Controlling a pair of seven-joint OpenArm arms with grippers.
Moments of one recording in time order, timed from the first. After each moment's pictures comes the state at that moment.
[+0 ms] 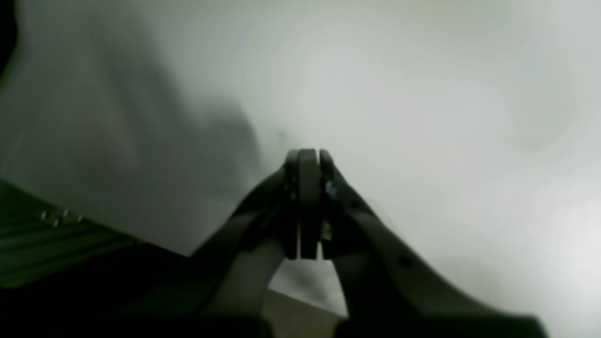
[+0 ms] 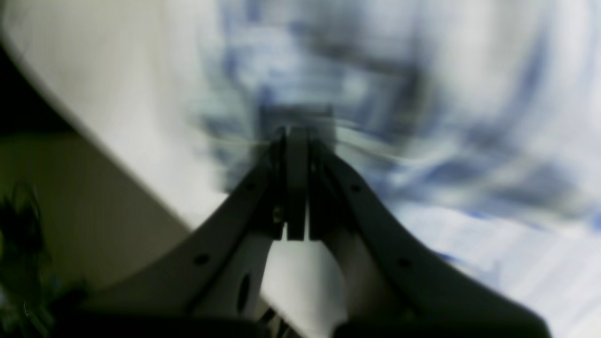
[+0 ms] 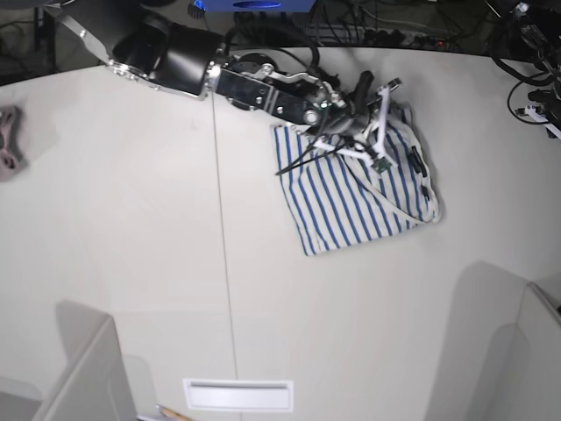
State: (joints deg) left arm 16.6 -18.4 -53.3 97.0 -10.2 -32.8 56.3; right arm 17.0 -1.3 -70.9 86.3 33.8 -25.4 -54.6
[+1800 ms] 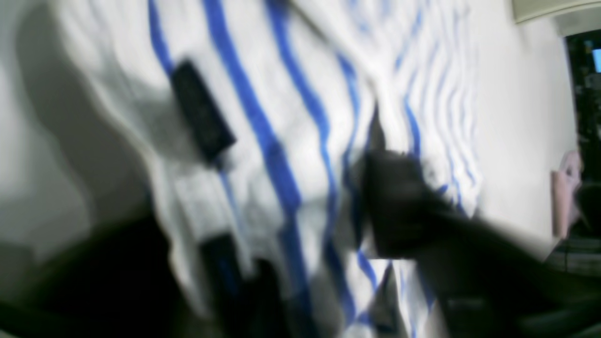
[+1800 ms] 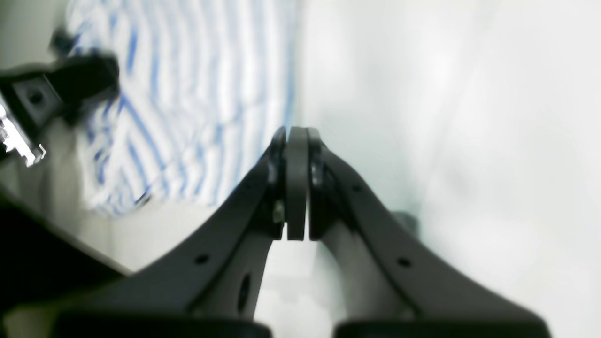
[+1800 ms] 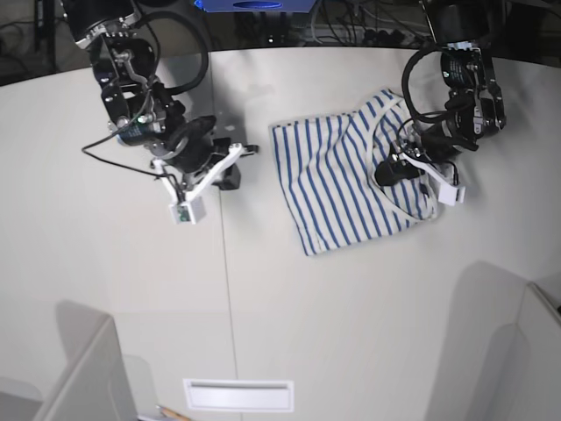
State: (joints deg) left arm 8.5 -12.9 -19.6 80.4 -50.0 -23.6 55.1; right arm -6.9 16.7 -19.7 112.0 33.3 -15.4 -54.2
